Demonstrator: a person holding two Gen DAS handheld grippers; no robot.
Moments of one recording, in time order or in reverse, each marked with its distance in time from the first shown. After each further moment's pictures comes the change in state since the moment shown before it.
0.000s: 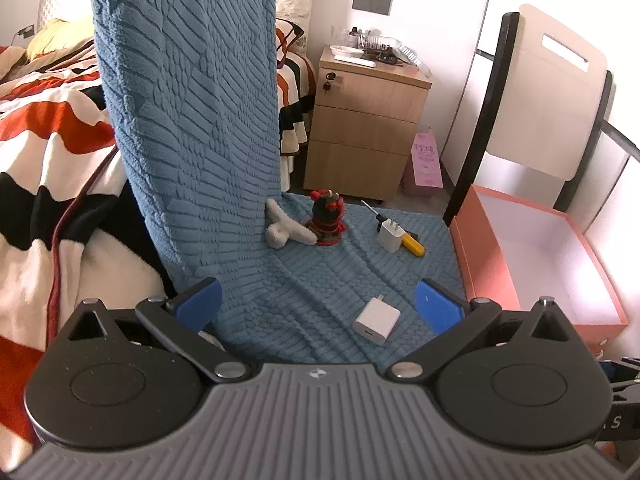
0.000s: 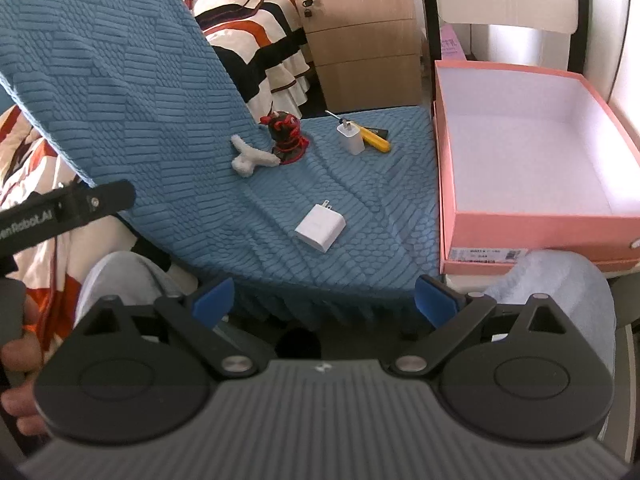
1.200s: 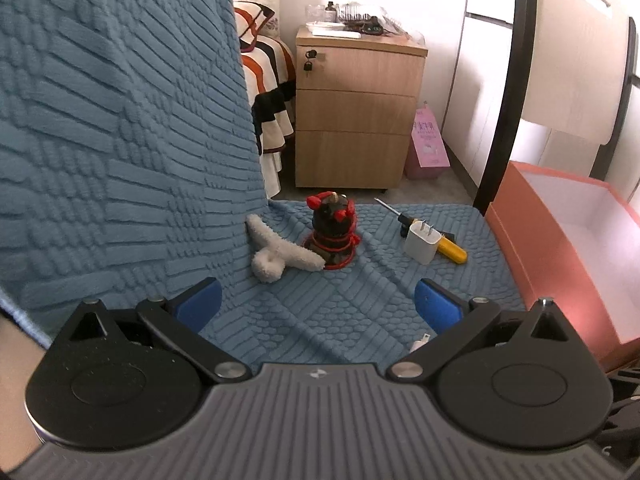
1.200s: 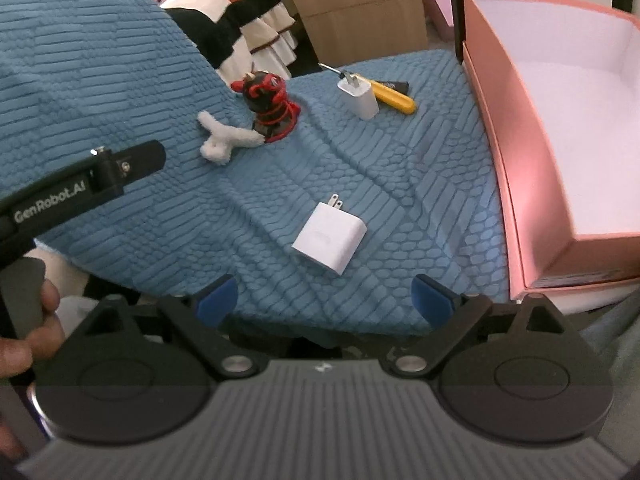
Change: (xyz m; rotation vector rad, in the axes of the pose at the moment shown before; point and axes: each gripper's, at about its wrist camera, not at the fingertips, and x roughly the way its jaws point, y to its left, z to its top) left arm 0.169 0.005 0.027 0.137 0.026 -0.014; right arm 0.138 0.002 0.038 0.108 0.136 0.014
